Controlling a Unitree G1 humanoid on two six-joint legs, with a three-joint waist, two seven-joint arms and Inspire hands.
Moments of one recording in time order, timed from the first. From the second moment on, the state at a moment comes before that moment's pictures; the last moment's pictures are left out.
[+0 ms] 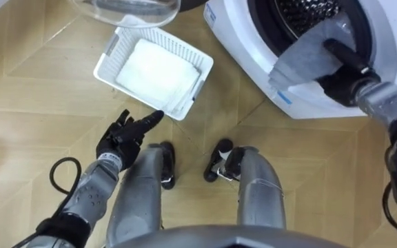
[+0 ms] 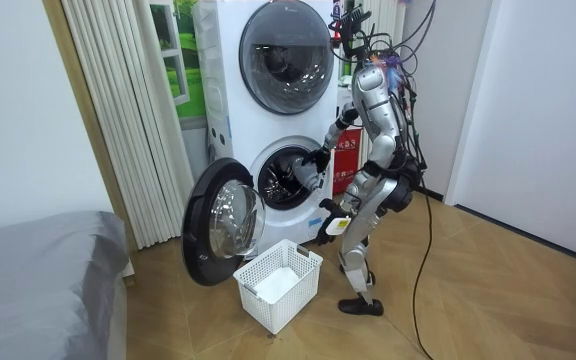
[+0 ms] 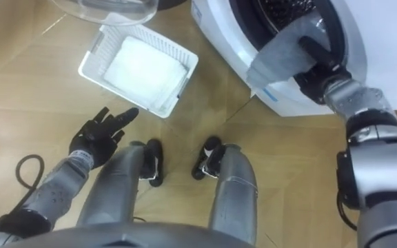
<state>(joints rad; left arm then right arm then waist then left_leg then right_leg) 0.03 0.26 -0.26 0.61 -1.07 -0.01 0.04 -0.65 -0.54 0.07 1.19 1.34 0.32 -0.14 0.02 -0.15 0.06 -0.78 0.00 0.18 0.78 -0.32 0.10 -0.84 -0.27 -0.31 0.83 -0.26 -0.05</state>
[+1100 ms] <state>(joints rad) 0.01 0.16 -0.18 0.57 -0.91 -0.08 0.11 -0.72 -0.54 -0.15 1.19 1.56 0.27 -0.37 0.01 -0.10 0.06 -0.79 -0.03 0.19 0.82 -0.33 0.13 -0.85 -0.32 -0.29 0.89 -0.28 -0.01</state>
